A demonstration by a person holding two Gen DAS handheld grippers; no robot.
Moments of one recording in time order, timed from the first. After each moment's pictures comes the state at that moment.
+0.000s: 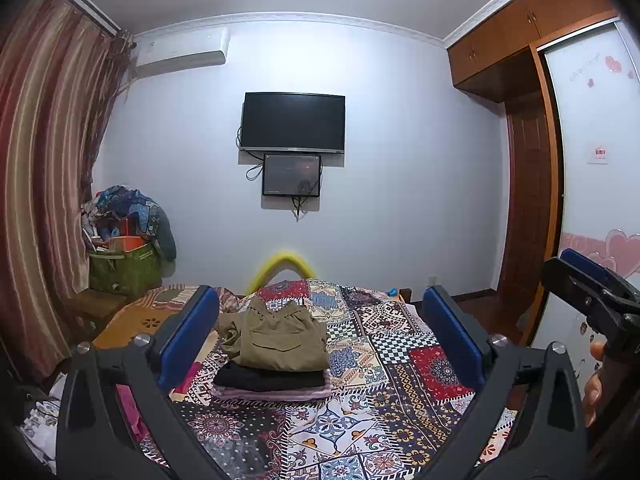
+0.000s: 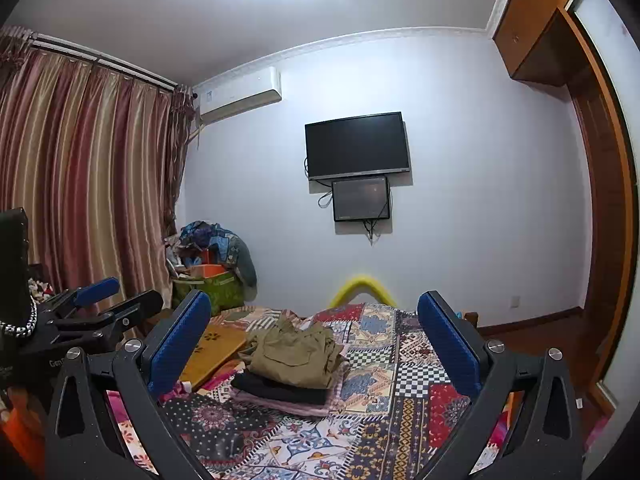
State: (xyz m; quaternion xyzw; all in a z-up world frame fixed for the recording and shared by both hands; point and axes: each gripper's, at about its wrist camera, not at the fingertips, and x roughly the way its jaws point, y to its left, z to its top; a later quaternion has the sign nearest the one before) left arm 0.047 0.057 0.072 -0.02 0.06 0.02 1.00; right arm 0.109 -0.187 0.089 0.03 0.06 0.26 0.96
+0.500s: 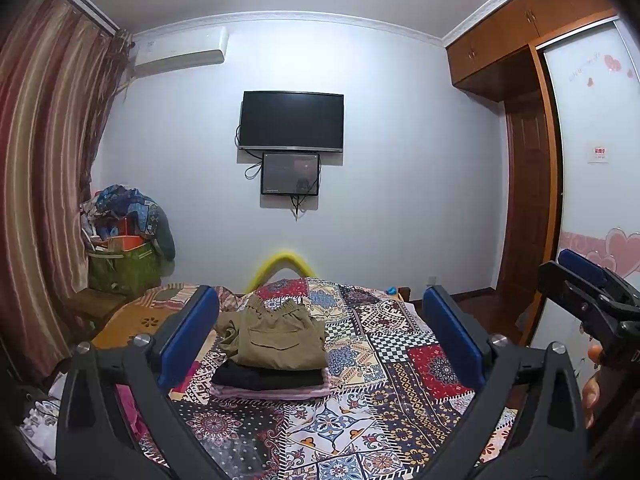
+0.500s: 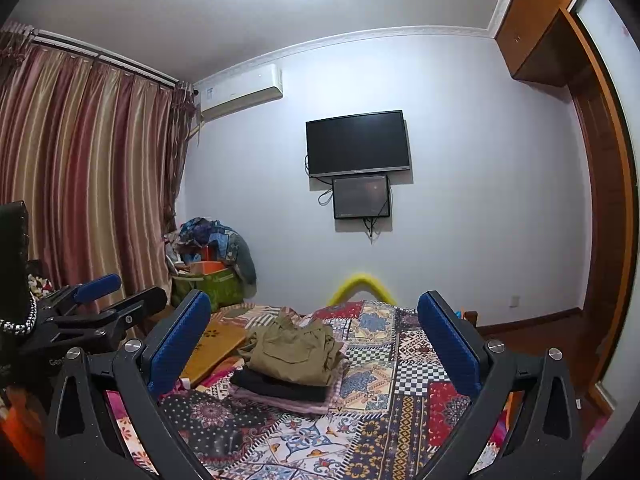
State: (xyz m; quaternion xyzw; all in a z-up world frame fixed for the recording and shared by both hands) left arm 0.049 0.055 0.071 -0.02 0.06 0.02 1.00; right arm 0.104 -0.187 0.088 0.02 0.06 0.26 0.96
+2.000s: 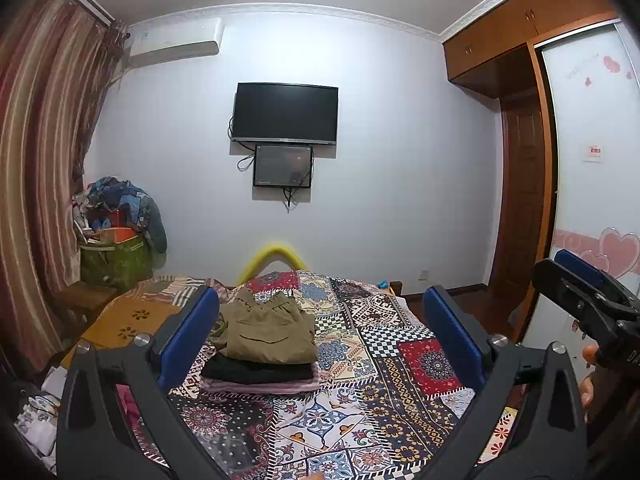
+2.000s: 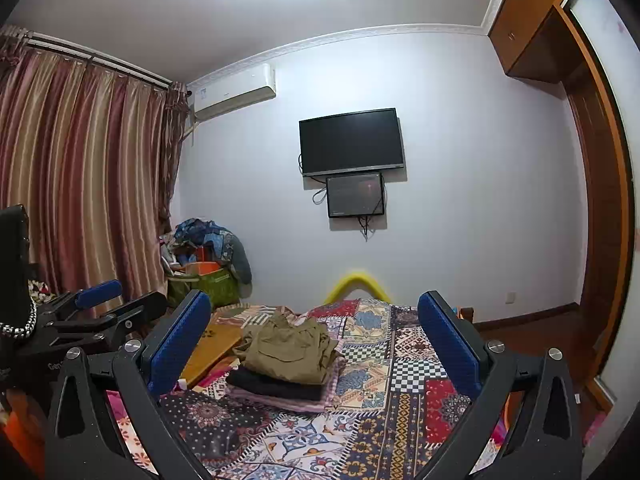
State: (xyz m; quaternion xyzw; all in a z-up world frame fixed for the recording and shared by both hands) left arm 0.057 0.057 0.065 -0.03 0.08 0.00 1.00; right arm 0.107 -0.196 0.086 0.03 0.06 0.25 0.97
